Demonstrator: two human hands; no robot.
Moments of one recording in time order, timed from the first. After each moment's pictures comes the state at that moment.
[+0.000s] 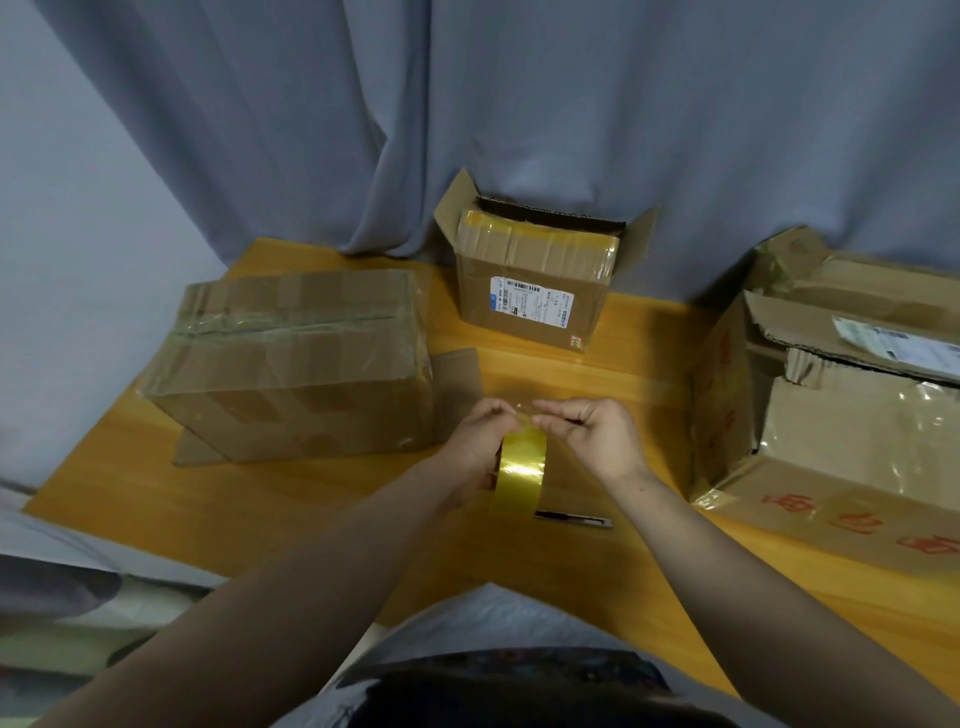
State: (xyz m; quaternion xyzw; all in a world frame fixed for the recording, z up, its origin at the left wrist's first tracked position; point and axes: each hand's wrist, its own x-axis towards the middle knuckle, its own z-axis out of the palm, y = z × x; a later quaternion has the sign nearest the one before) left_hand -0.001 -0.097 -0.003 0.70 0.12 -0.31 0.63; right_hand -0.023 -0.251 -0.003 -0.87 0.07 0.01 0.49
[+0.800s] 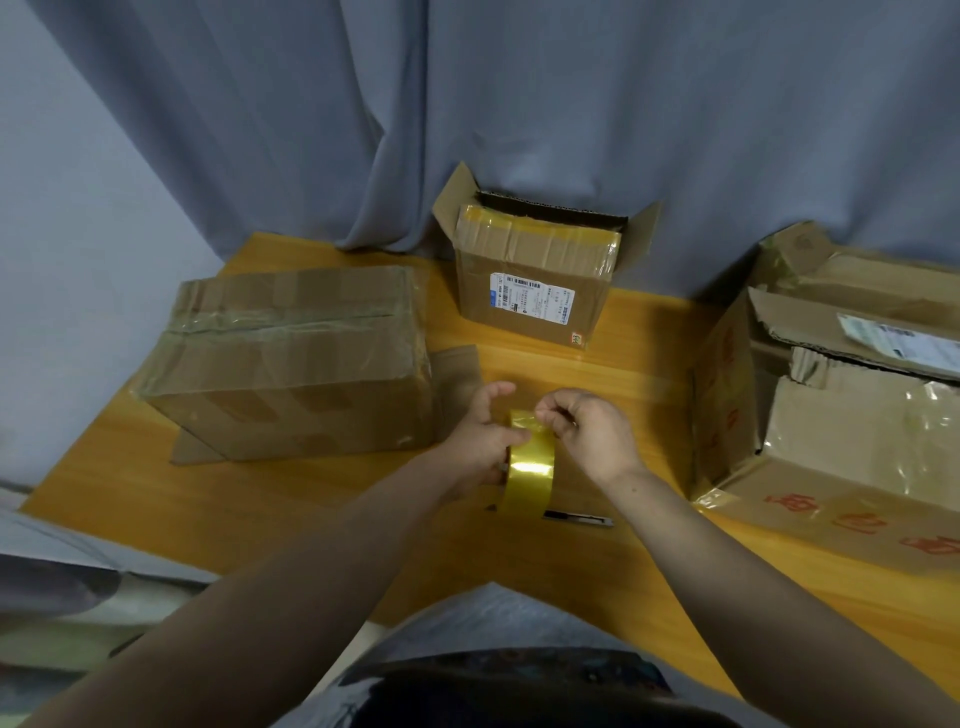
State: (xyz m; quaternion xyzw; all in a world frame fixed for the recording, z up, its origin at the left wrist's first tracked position) left_hand 0.003 -0.098 -0.001 0.70 0.09 -0.34 0.63; right_hand -0.022 -0.246 0.009 -0.93 0.02 0.00 0.35
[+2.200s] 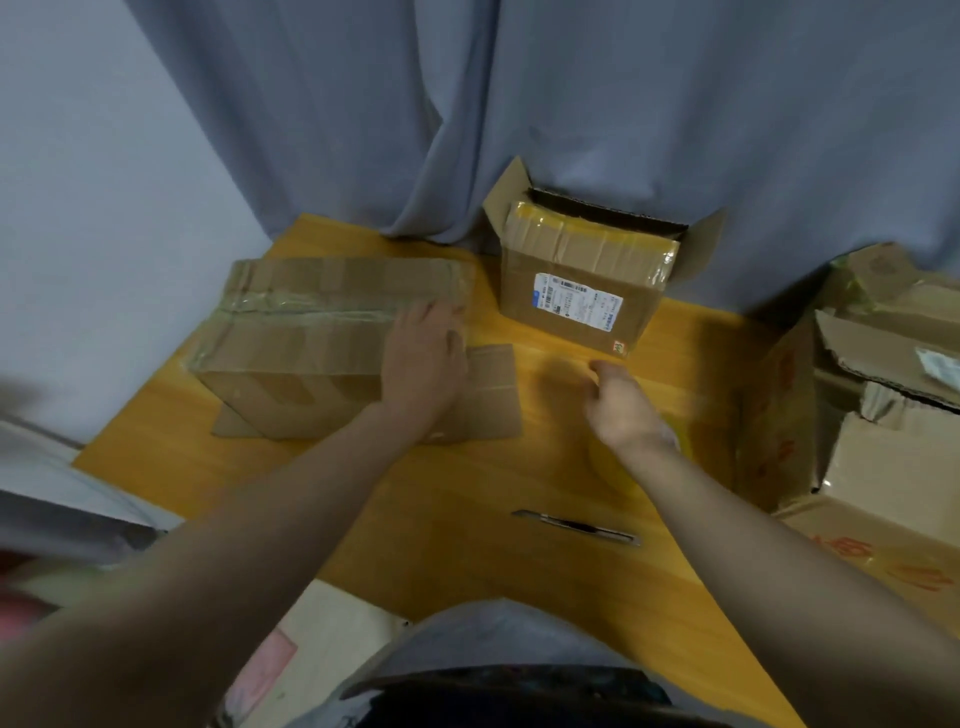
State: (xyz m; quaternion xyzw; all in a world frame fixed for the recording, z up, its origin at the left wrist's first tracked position) left_hand 0.047 -0.029 0.055 0.95 -0.04 0.12 0.27; right_hand 0.033 -0.235 0.006 -0.96 0.10 0.10 0.24
